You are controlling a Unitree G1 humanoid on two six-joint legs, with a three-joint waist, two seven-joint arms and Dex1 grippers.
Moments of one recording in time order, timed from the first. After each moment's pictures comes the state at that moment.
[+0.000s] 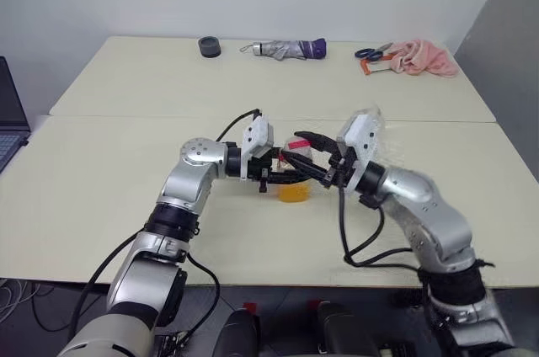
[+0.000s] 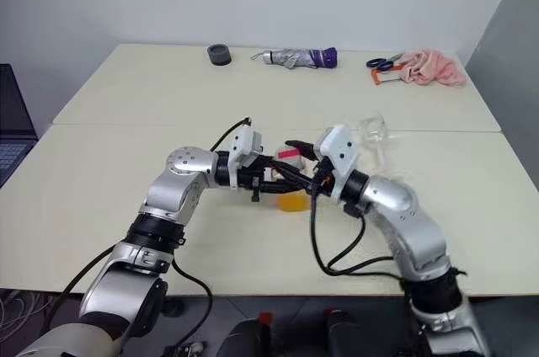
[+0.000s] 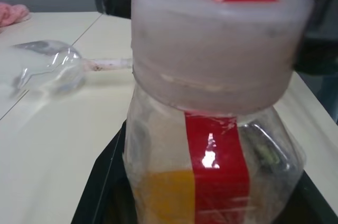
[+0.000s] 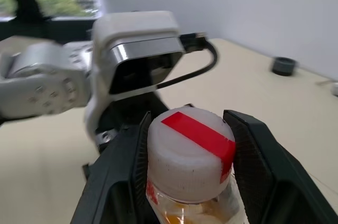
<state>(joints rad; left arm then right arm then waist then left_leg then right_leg) -0.75 0.38 -0.17 0.38 -0.27 0.12 -1.36 -0.55 -0.43 0.18 -0.28 0.40 0.47 0.84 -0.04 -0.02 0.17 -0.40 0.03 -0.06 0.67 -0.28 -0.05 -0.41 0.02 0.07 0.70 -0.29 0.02</state>
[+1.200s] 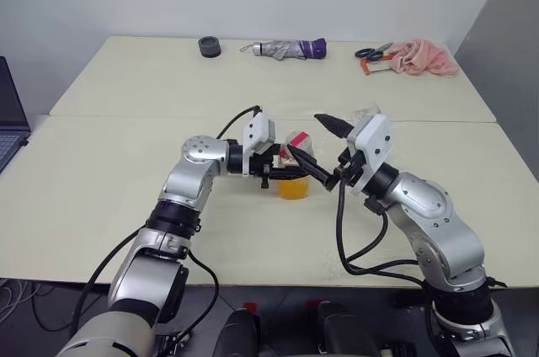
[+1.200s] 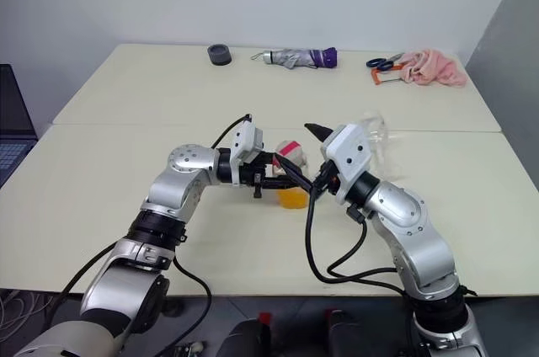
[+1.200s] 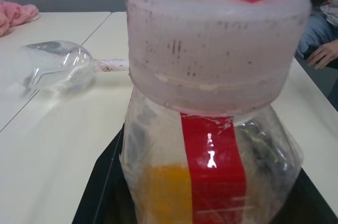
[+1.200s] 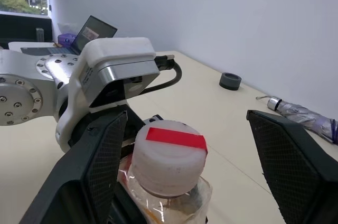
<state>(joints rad) -0.78 0.37 -0.17 0.43 -0.27 0.11 -1.31 -0.37 -0.33 0.18 -0.55 0.24 0.48 0.49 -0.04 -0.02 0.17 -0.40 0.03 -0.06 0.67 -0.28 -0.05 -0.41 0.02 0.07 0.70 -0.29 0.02</state>
